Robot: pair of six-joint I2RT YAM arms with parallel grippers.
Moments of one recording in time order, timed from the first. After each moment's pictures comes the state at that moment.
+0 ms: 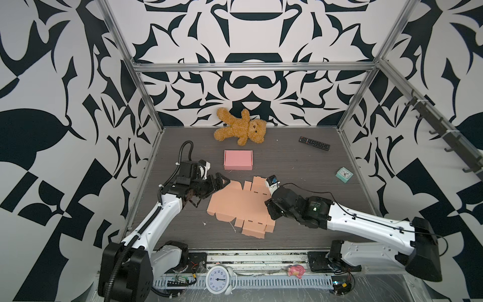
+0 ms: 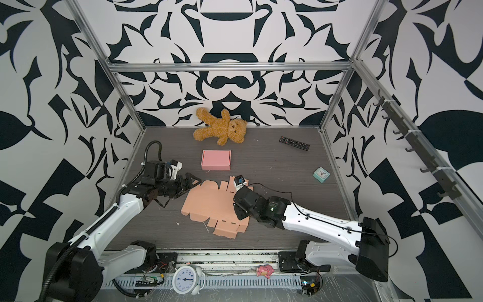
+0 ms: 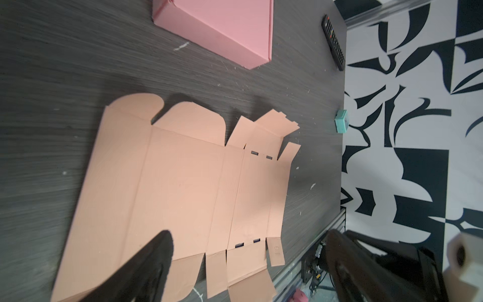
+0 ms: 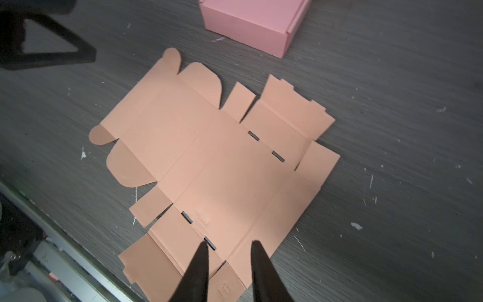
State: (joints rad) left arm -0.29 1.14 0.72 -0.43 0.59 -0.62; right arm 1.05 1.17 0.84 -0.56 0.24 0.58
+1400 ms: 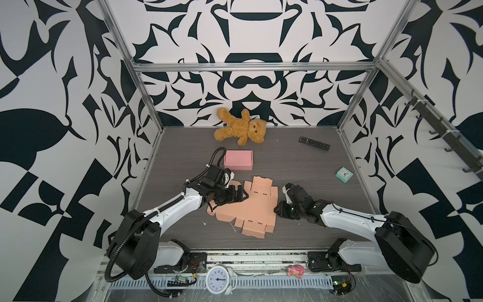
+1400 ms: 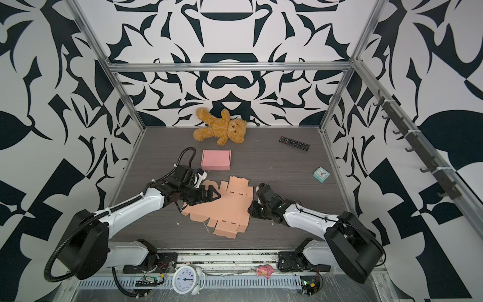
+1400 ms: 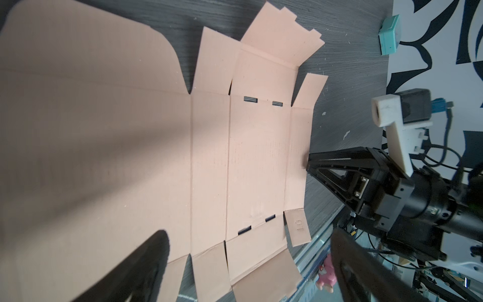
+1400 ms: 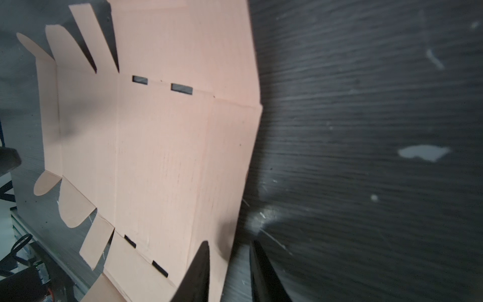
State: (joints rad) left arm -0.57 1.33 0.74 -0.38 0.49 -0.60; right arm 0.67 1.28 0.44 -0.12 -0.21 0.82
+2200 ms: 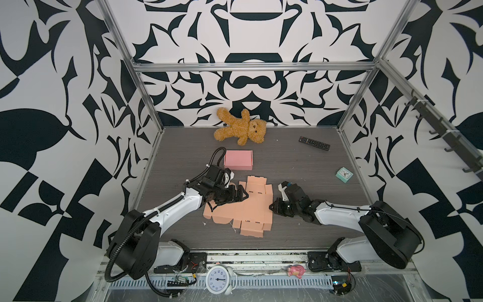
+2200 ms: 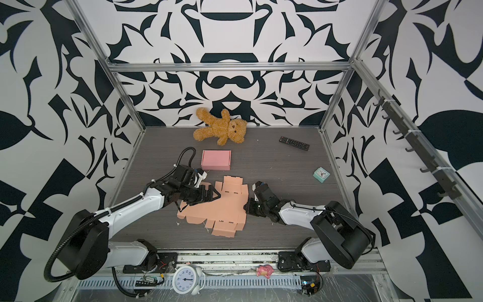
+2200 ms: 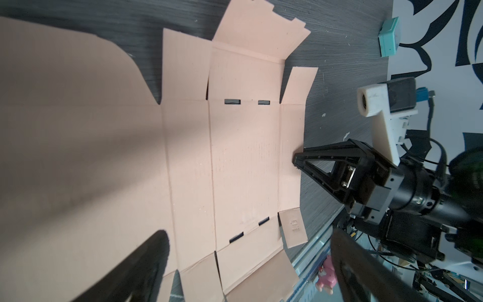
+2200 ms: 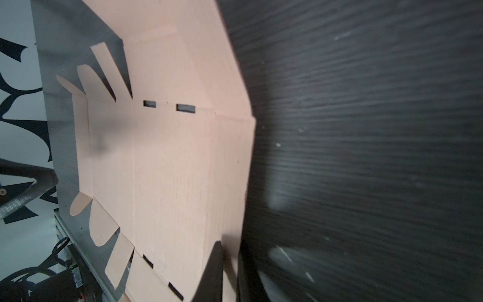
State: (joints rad) left arm -0.57 1.33 0.74 -0.37 0.49 -0.61; right arm 0.67 1.39 0.43 0.11 -0.28 0.88
